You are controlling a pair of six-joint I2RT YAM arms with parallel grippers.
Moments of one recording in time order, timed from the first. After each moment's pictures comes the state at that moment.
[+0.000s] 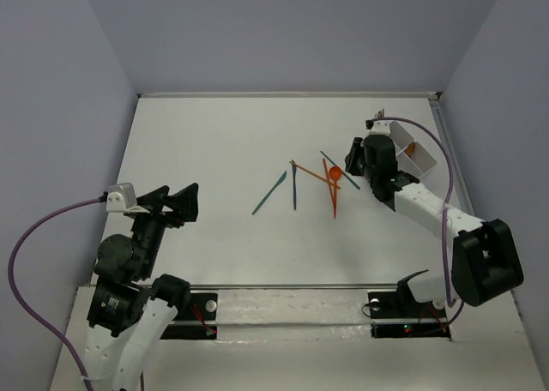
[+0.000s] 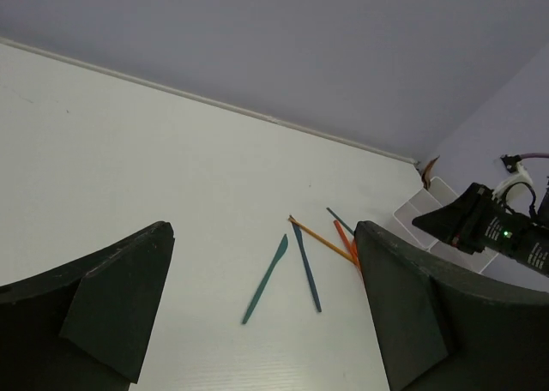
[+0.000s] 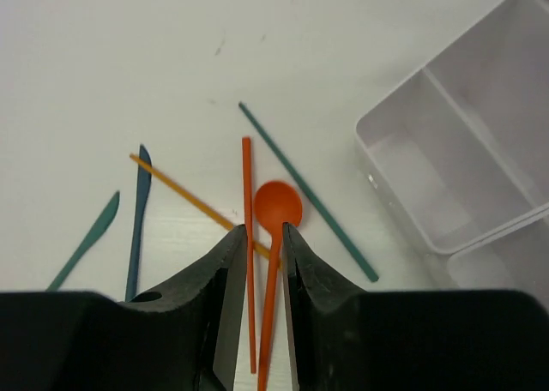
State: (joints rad) left arm -0.36 0.18 0.67 -0.38 -0.17 -0.46; right arm 0.37 1.35 0.84 0.08 0.23 0.35
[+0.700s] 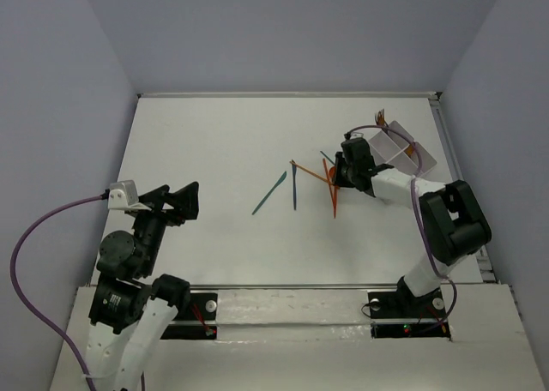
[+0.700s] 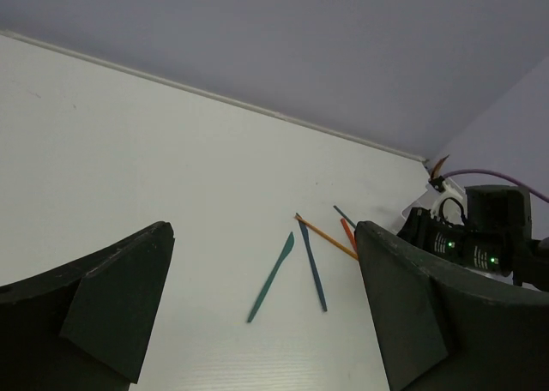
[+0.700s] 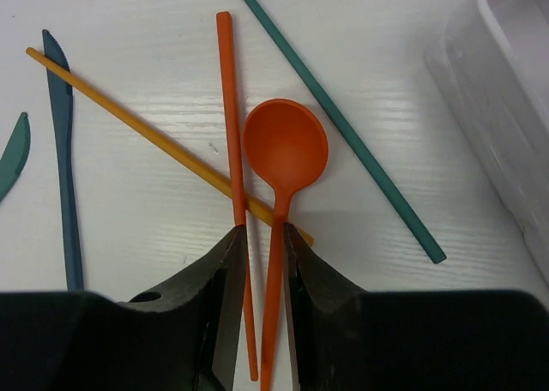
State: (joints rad) left arm -0.34 0.21 0.67 -0.38 -0.17 -0.46; right arm 0.40 1.66 0.94 -0.08 0.13 0.42
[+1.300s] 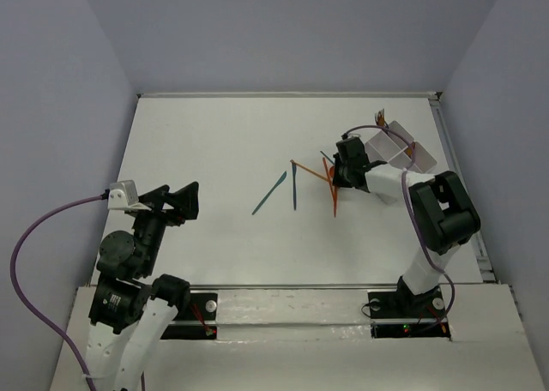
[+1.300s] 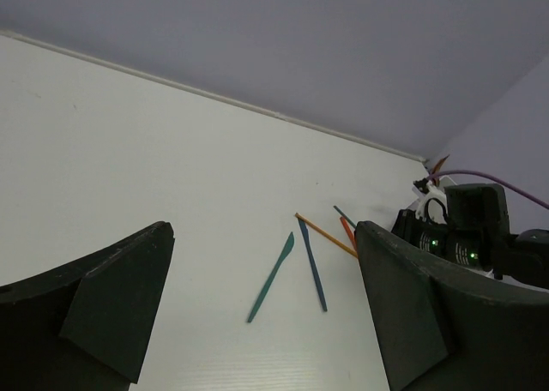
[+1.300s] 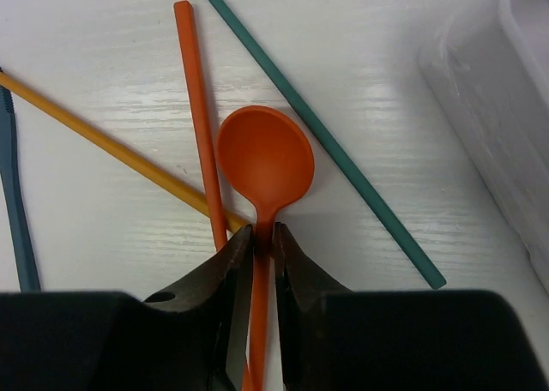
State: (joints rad) left arm -0.34 0.21 0.67 -0.38 -0.17 -0.46; right arm 0.40 1.76 1.00 -0.11 0.18 0.43
